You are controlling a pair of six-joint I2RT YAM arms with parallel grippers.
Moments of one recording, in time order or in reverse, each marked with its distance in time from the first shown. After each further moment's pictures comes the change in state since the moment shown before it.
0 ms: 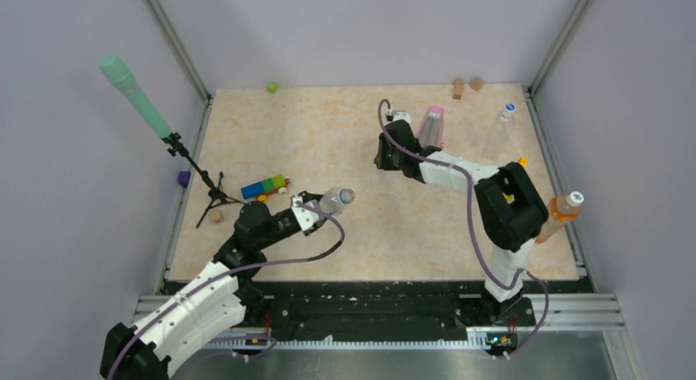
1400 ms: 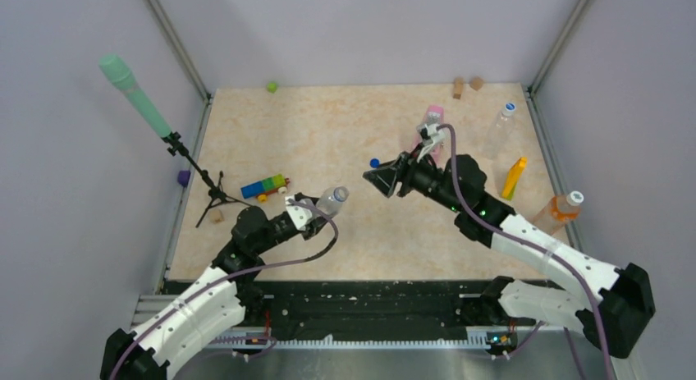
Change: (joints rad) left arm 0.000 -0.094 -0.058 0.029 -0.014 -0.148; right arm 0.139 -0.735 -0.385 0.248 -0.292 0.063
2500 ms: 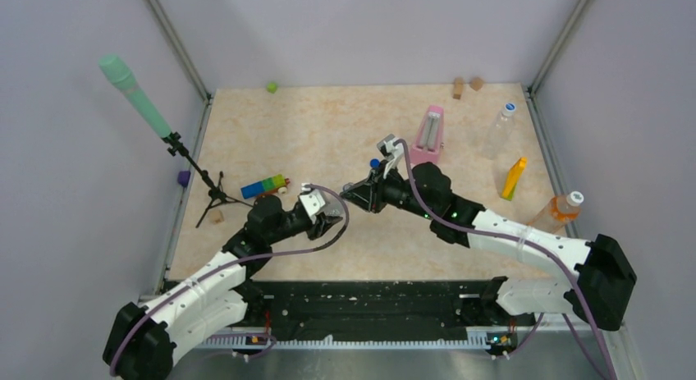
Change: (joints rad) left arm 0.007 0.212 0.053 -0.067 0.023 -0.050; right arm 0.206 0.118 0.017 0.064 -0.005 -0.064
